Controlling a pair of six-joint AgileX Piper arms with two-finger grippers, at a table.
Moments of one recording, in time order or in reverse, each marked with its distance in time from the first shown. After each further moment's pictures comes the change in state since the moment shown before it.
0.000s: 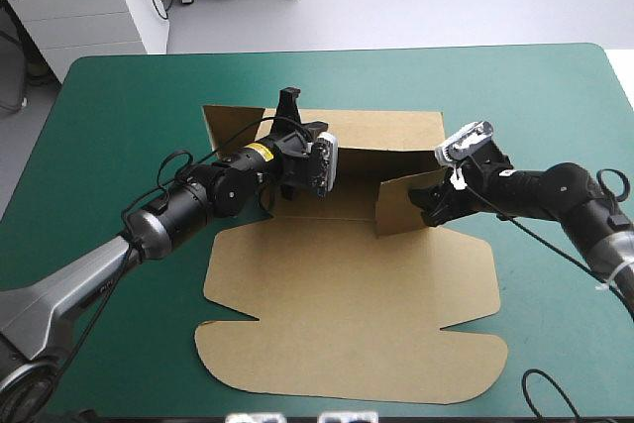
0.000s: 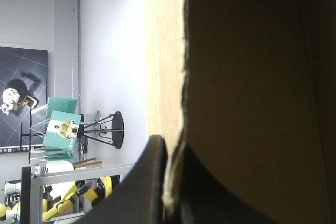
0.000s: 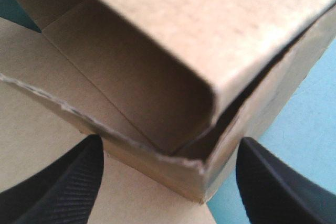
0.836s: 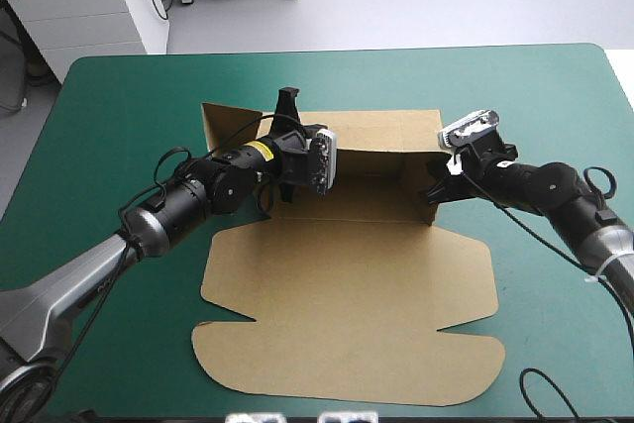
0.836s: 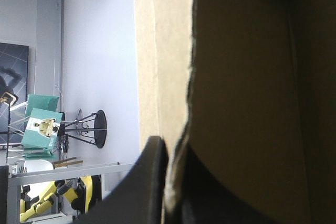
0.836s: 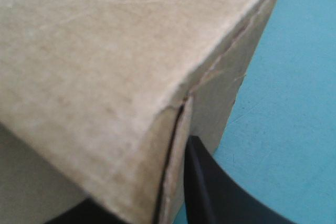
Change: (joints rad) left arm 0.002 -0.003 -0.029 0.083 0.085 -0.129; right arm 0.032 0.036 0.001 0.031 -0.198 0.019
